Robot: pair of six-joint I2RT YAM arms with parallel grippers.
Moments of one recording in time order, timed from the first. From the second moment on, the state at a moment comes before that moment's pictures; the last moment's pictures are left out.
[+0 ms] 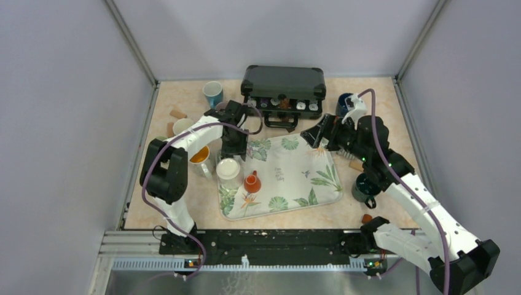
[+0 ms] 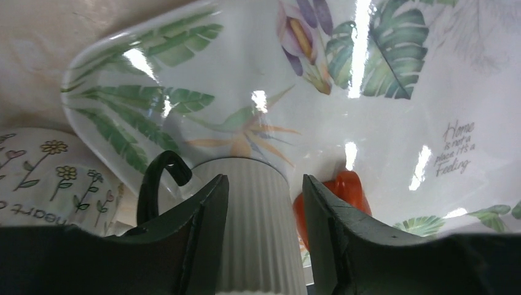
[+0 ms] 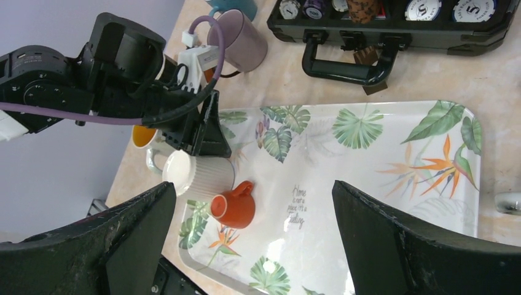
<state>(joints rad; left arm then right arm) -0.43 1.78 1.32 -0.84 0.05 -0.35 0.49 0.91 0.90 -0.27 -0.14 0.56</state>
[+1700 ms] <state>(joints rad) -0.45 1.75 1.31 -0.90 0.21 -0.40 0.49 0.89 0.84 -0.30 -0.11 0.54</state>
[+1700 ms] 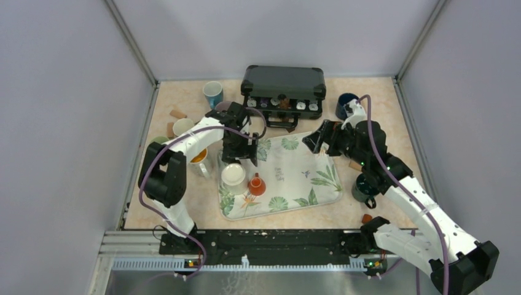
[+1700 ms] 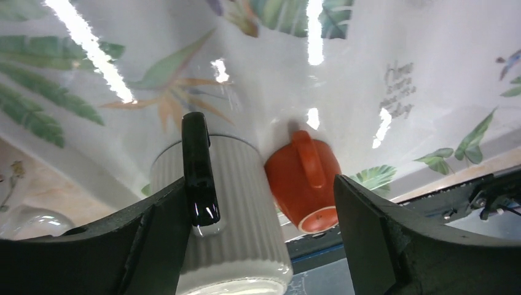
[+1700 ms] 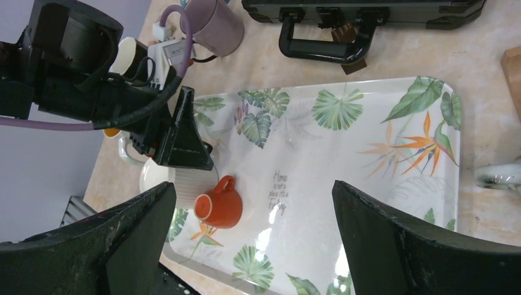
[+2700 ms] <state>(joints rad) -0.63 1.86 1.47 -0.98 0.09 -0.09 0.49 0.88 0.82 -0.30 -0.10 0.54</state>
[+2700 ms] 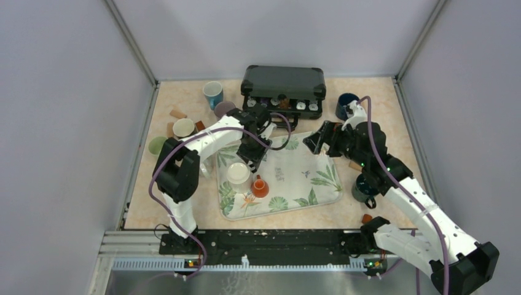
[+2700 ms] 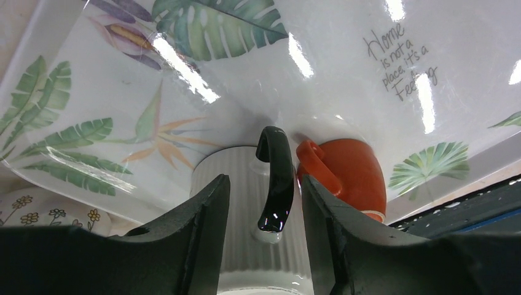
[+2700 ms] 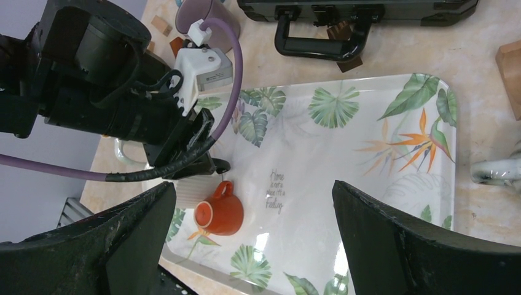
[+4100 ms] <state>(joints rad) -0.60 1.70 1.37 -0.78 0.12 -0.02 0.49 0.94 0.72 -0.09 -0.19 0.55</state>
